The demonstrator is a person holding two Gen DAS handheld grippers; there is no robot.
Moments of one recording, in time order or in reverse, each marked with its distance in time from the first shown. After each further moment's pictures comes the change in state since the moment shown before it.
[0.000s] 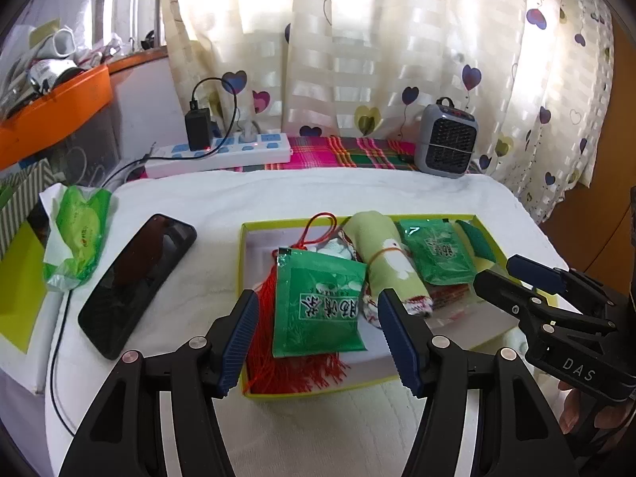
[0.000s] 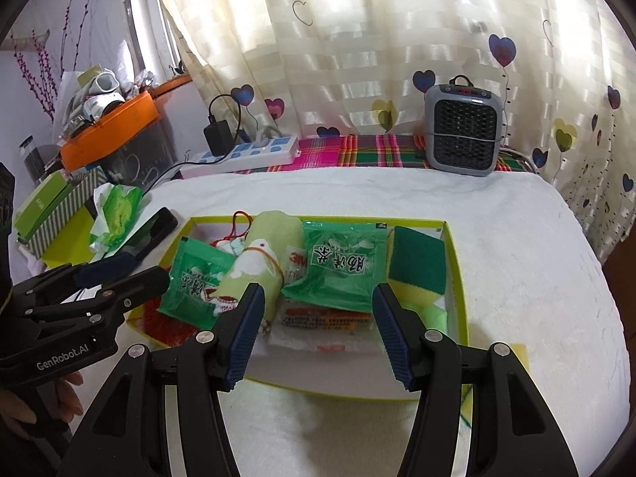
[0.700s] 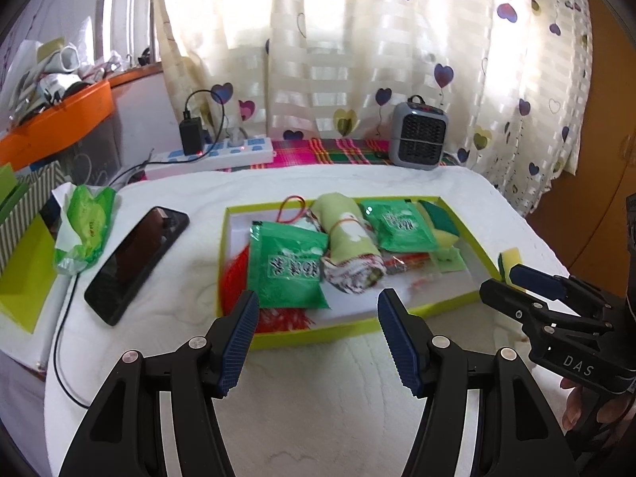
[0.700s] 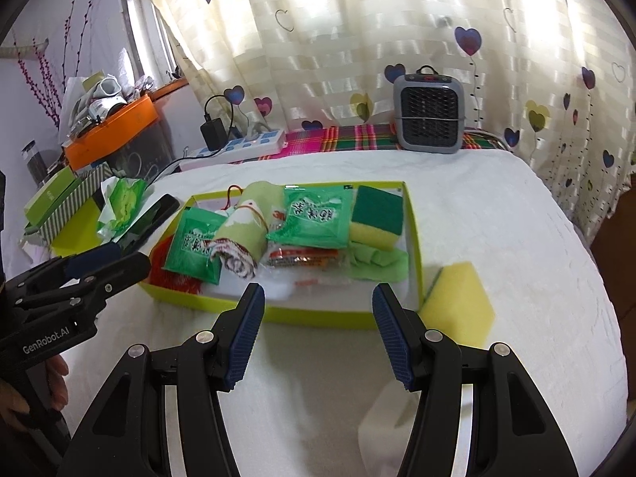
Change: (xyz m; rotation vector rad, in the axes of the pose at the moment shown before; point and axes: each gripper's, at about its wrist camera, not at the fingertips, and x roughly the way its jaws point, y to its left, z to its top) left arm -0.036 -0.028 -0.031 0.044 -0.032 -0.005; right arm -0.043 -0.020 -0.040 0.041 -0.008 -0.012
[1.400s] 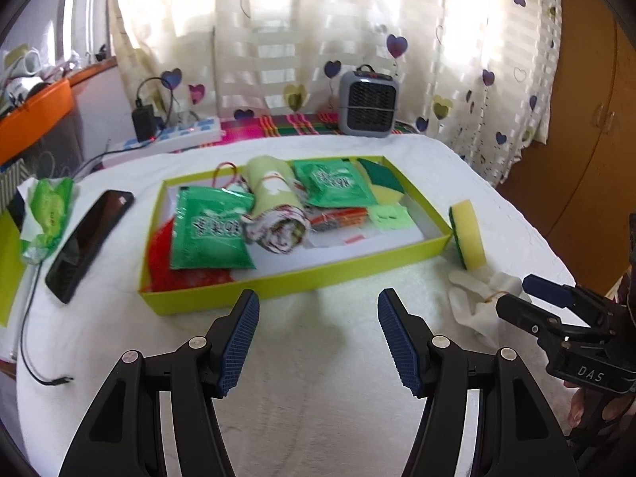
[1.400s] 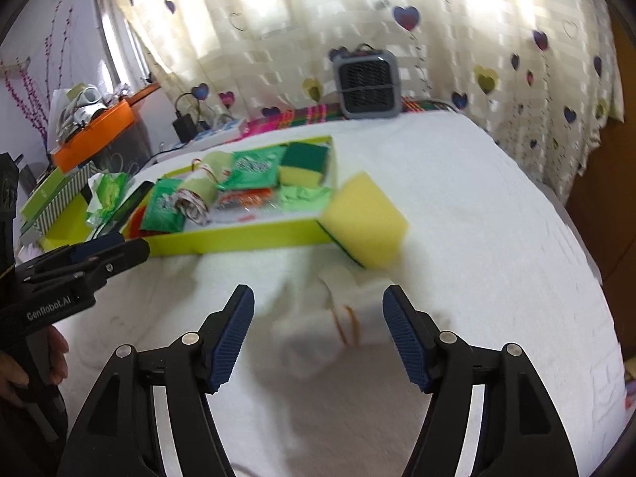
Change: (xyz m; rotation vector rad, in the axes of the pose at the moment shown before) left arm 0.006 -0.048 -0.029 0.066 0.058 -0.101; right arm -0.039 -0.051 -0.055 0.094 0.025 -0.055
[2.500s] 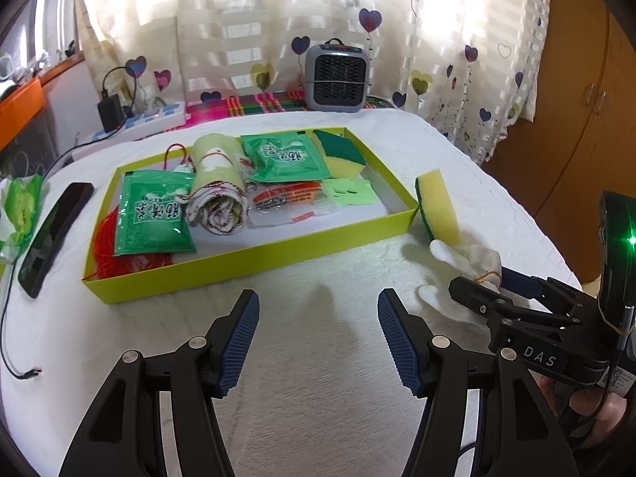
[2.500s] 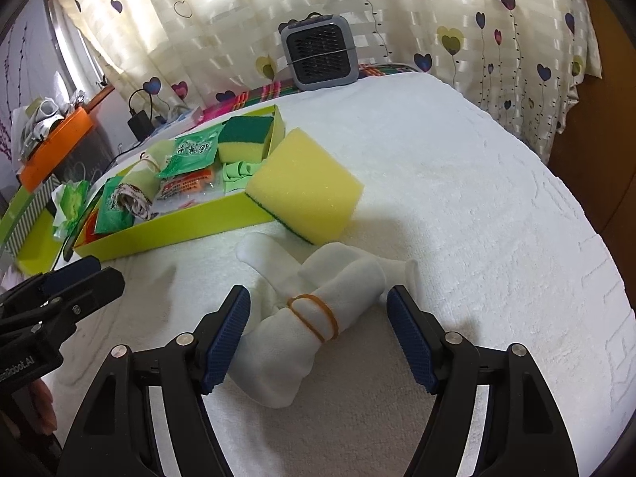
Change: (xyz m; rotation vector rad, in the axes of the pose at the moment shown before) left arm 0.020 -0.036 -0.005 0.036 0.067 -0.042; right arm 0.026 -0.029 -0.008 0.099 0.060 -0.067
